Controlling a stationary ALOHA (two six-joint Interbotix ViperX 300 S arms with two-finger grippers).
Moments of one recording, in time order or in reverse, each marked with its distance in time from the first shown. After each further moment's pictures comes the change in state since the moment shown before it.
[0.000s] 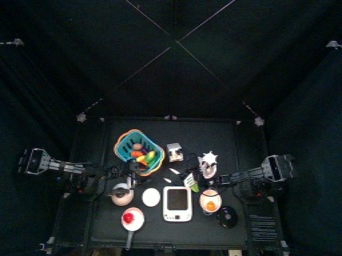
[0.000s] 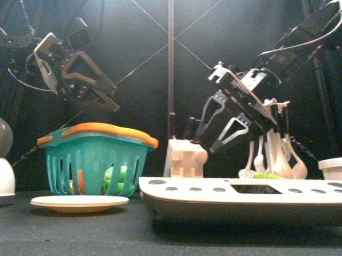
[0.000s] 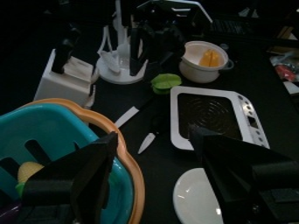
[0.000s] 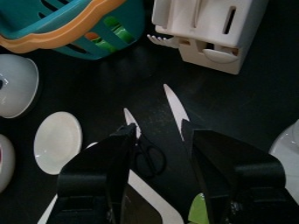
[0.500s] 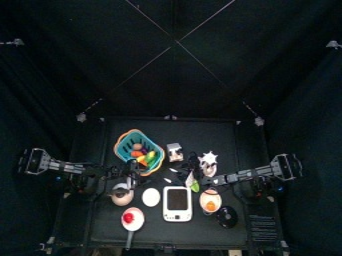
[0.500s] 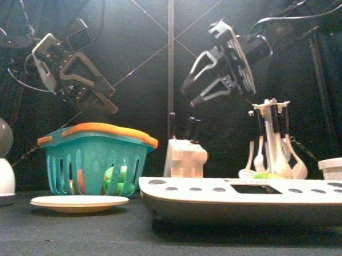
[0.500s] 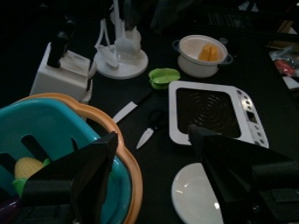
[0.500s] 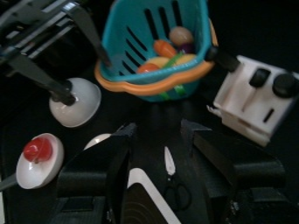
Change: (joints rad) left arm 0.000 0.000 0.000 -0.002 0.020 0.002; right arm -0.003 -0.218 -0.058 -0.216 -0.040 -0.187
